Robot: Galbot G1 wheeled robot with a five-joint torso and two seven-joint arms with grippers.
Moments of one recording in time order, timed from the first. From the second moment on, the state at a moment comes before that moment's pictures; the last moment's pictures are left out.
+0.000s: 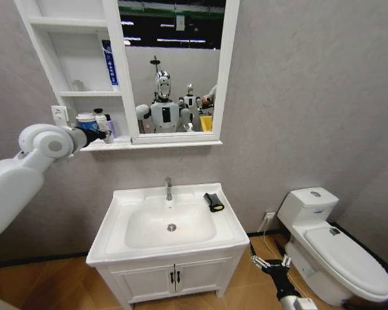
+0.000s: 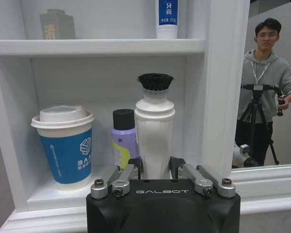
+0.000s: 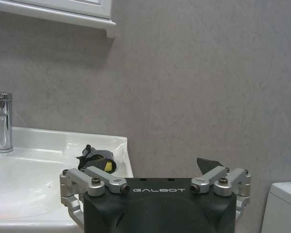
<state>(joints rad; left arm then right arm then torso) -0.04 -0.57 0.10 -1.71 -1.49 0.74 -0.61 -1.84 1.26 0.65 2.00 0.21 0.30 0.10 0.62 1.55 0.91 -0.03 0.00</state>
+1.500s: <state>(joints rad) -0.18 -0.79 0.26 -1.39 -1.26 0.74 -0.49 -1.84 1.25 0.68 1.95 0.24 0.33 0.09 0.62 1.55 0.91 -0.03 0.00</state>
